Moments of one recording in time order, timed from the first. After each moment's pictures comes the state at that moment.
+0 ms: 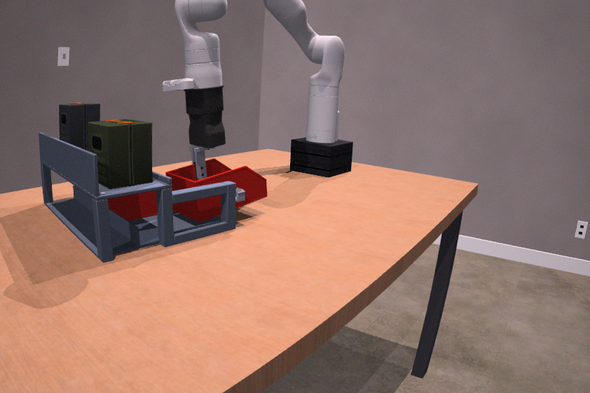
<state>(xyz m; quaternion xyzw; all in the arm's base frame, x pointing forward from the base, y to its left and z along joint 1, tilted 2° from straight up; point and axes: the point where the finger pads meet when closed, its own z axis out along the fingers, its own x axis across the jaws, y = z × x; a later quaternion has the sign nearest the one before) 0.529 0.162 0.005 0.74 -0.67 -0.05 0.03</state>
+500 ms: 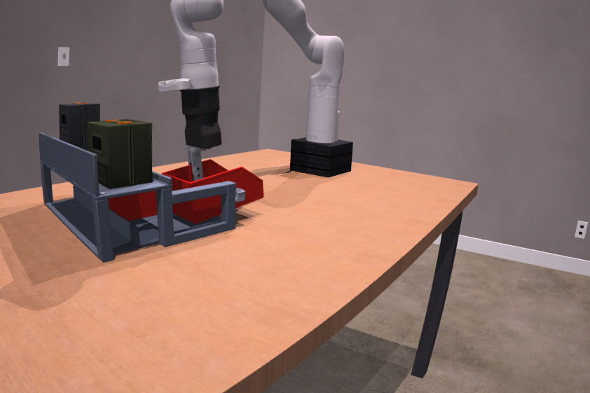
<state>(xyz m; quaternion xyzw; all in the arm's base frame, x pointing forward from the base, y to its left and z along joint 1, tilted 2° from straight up) 0.539 0.163 0.005 0.74 -0.67 -0.05 0.03</state>
